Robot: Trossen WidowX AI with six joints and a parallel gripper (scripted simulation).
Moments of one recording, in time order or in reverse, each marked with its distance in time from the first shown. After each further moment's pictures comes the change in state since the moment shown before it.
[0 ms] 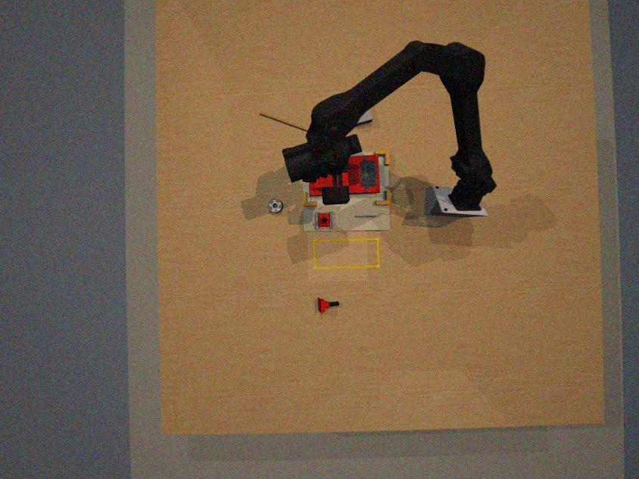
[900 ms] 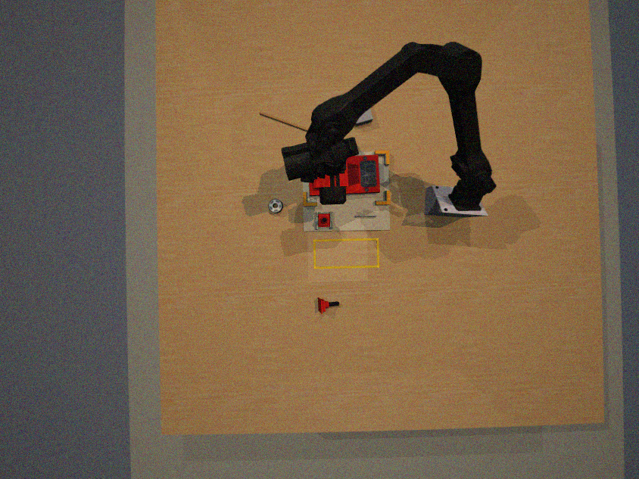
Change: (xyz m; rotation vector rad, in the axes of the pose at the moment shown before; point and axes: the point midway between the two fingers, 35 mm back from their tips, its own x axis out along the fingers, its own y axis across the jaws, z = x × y) arm 0.017 -0.002 0.005 0.022 -0.006 0.000
